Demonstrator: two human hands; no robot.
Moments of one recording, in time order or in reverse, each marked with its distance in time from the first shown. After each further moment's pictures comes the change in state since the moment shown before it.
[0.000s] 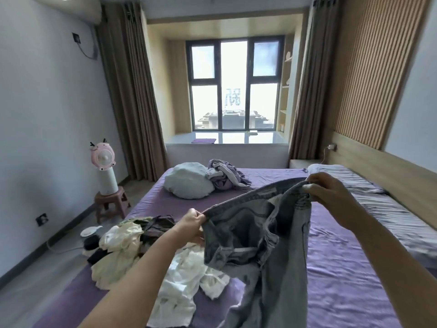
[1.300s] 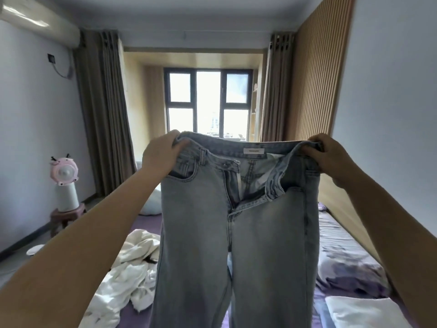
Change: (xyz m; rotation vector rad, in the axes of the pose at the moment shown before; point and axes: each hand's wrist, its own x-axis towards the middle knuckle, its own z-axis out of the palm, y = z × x) left_hand -0.093 0.231 0.188 0.627 0.738 0.857; right_hand -0.019 -0.082 -0.290 -0.379 0.235 -0.230
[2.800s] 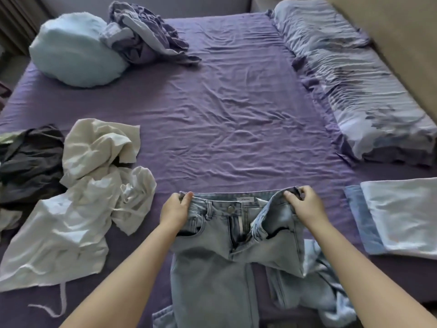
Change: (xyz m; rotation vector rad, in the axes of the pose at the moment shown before) left_hand -0.237 -0.294 0.410 -0.052 -0.973 -0.964; right_hand -0.140 0.400 0.313 -0.307 -0.232 1.026
